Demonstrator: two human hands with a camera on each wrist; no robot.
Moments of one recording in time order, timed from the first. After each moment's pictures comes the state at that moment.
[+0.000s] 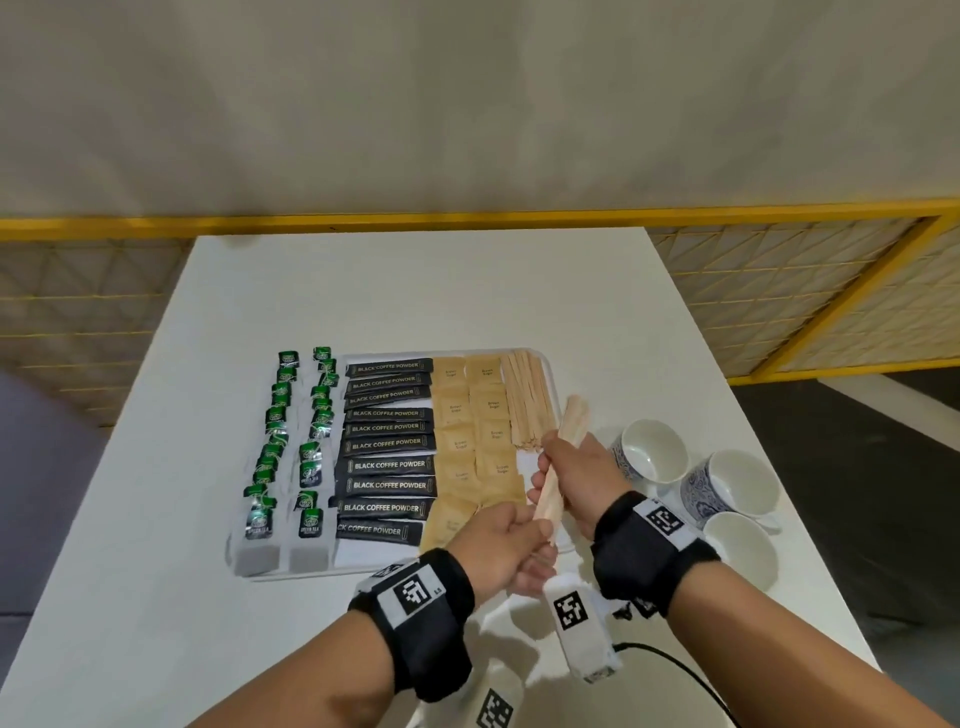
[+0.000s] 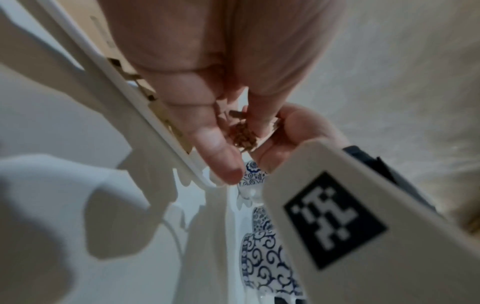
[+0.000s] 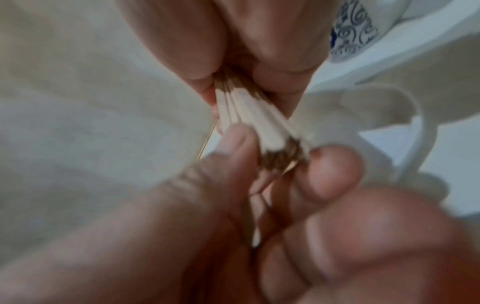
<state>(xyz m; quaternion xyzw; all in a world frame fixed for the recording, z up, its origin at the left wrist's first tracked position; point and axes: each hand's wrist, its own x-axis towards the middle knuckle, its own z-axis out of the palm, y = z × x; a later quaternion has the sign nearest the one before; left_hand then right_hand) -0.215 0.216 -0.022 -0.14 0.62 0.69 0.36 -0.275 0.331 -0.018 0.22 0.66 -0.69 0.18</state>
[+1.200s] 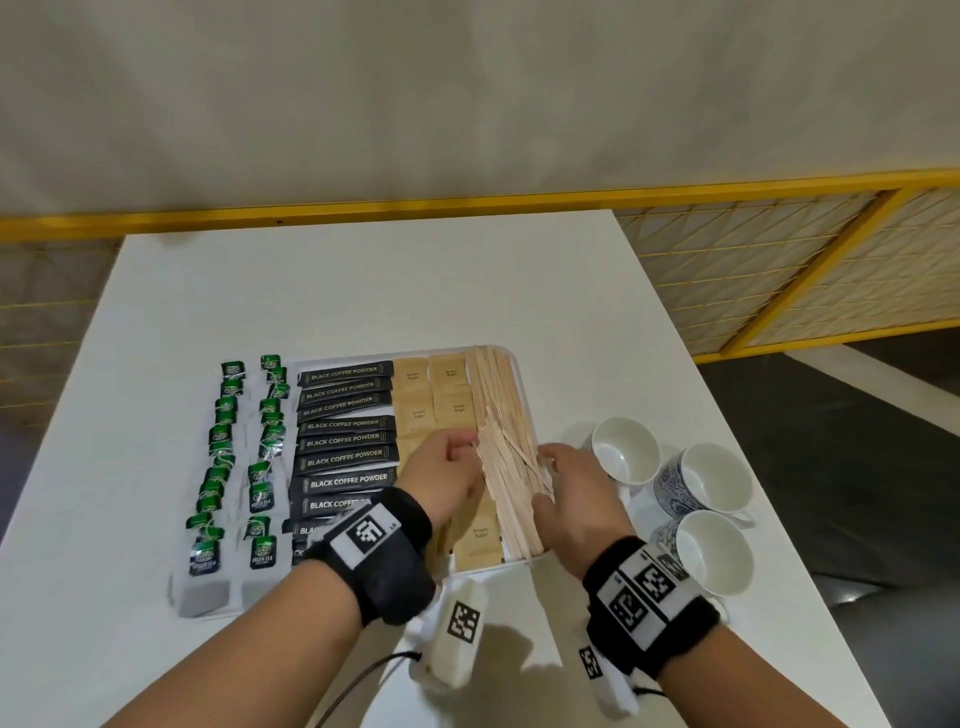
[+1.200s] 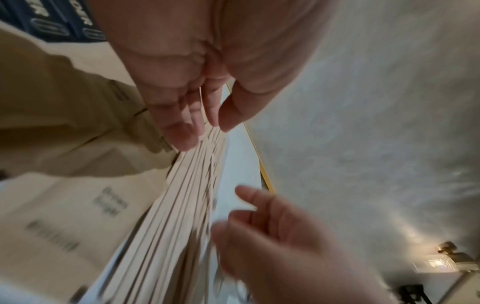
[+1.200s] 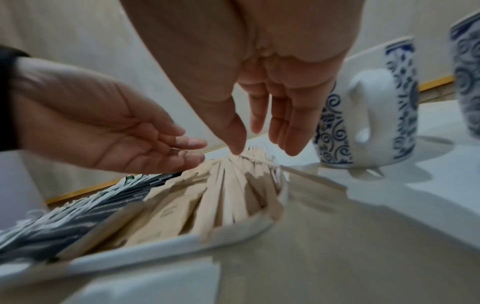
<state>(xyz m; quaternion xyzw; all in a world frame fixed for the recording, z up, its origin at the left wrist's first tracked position) -0.282 0.200 -0.017 -0.17 0.74 0.61 0.22 -0.253 0.364 -0.029 0.03 0.95 -0.29 0.13</state>
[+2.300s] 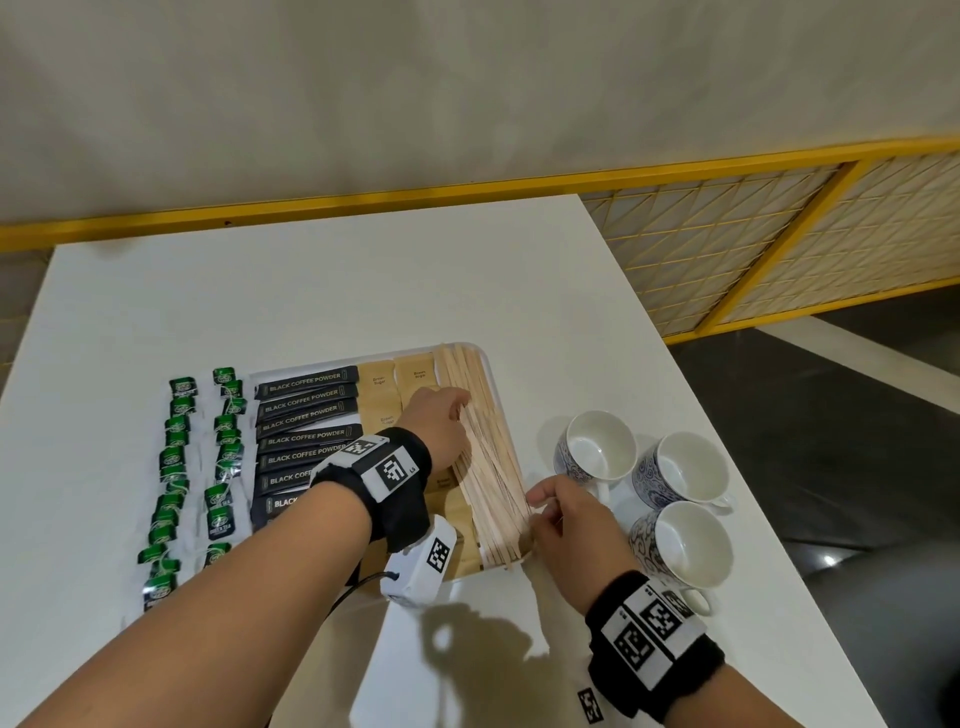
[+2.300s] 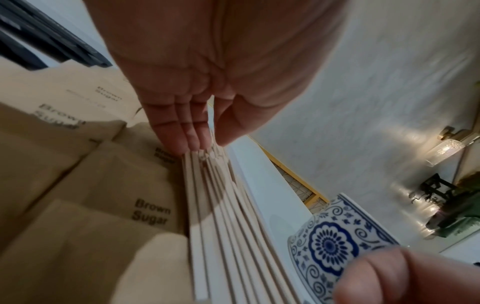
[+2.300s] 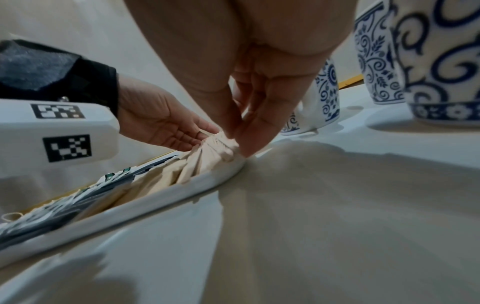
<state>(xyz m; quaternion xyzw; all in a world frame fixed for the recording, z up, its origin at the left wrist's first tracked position) -0.354 0.217 -0.039 -0.01 0.89 0.38 0.26 -0.228 0.380 -0.031 0.12 0.90 -0.38 0.14</state>
